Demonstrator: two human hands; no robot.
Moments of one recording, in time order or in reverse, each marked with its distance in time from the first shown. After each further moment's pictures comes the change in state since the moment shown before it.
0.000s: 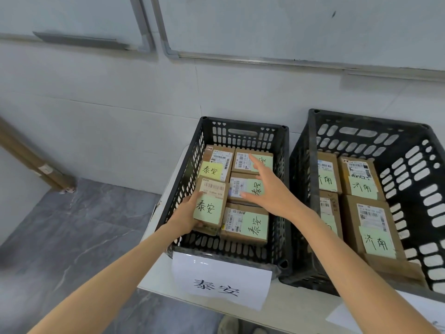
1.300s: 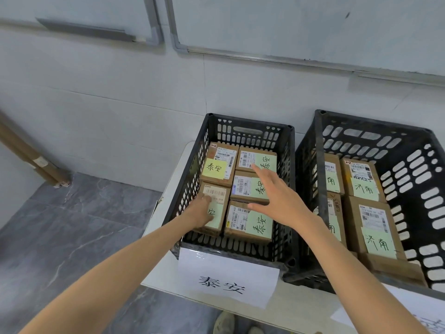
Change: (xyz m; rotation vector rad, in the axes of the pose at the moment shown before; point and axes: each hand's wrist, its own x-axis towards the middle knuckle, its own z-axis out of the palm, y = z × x) left_hand 0.019 0.006 0.011 0.131 -0.094 0.009; right_hand -0.014 -0.003 0.011 -0.525 -0.003 -0.025
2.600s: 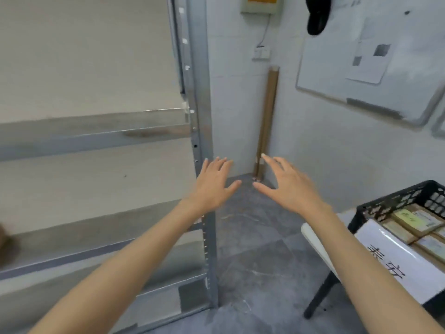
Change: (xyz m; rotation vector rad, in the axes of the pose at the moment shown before) left_hand -0.679 -0.035 0.039 0.119 1.029 -0.598; right_hand -0.340 -0.403 0.031 -0.096 0.051 -0.911
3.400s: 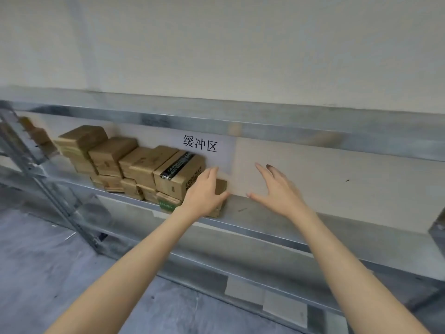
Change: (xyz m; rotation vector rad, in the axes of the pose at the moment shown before) left_hand -0.346 -0.457 -0.220 0.100 0.170 -0.732; right_hand 0.069 -0.574 0.217 0.232 -0.269 -0.572
